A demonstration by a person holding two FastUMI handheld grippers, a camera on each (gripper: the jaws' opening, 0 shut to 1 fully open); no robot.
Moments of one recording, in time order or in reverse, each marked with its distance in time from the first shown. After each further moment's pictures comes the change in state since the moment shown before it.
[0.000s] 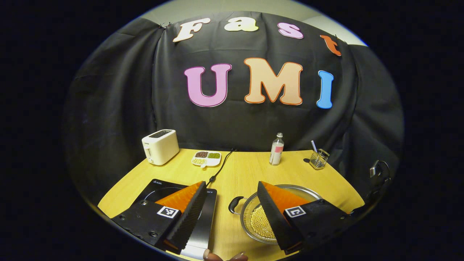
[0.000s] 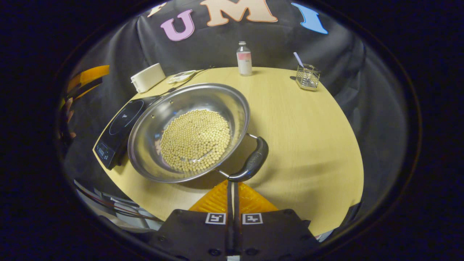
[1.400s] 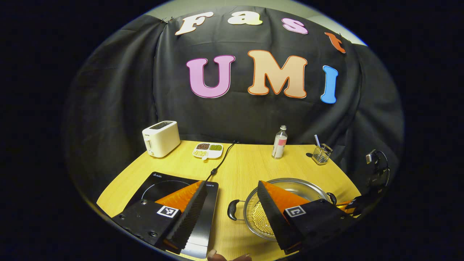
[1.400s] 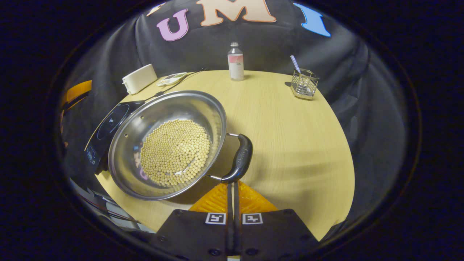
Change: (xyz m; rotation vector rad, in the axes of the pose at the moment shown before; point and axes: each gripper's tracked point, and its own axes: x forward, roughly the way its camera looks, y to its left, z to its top) left arm 0.008 0.009 -0.020 -0.019 0.063 0.015; right arm 0.034 -0.040 0.036 -0.034 -0.020 -0.034
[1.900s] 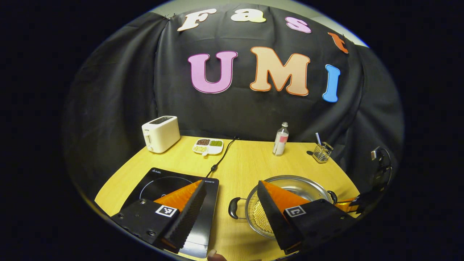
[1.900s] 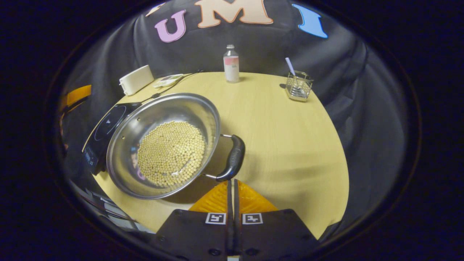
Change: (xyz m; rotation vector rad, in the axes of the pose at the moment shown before) left arm 0.006 0.004 -0.012 -0.011 0.035 -0.009; right arm -0.012 -0.015 0.007 0.004 -0.027 -0.053
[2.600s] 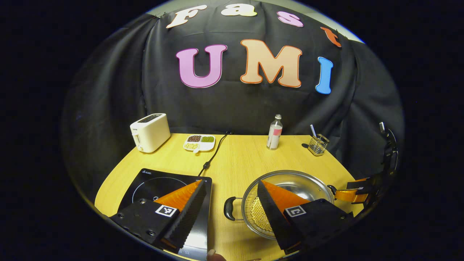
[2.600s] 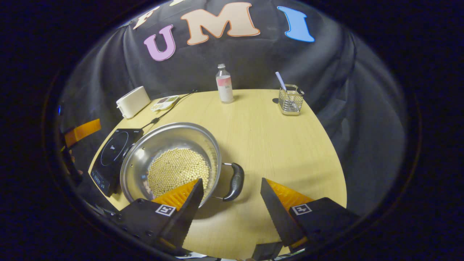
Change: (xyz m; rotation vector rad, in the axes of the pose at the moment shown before) left arm 0.023 -0.011 -0.012 0.037 0.048 -0.069; right arm -0.011 0.013 0.047 0.115 -0.092 0.015
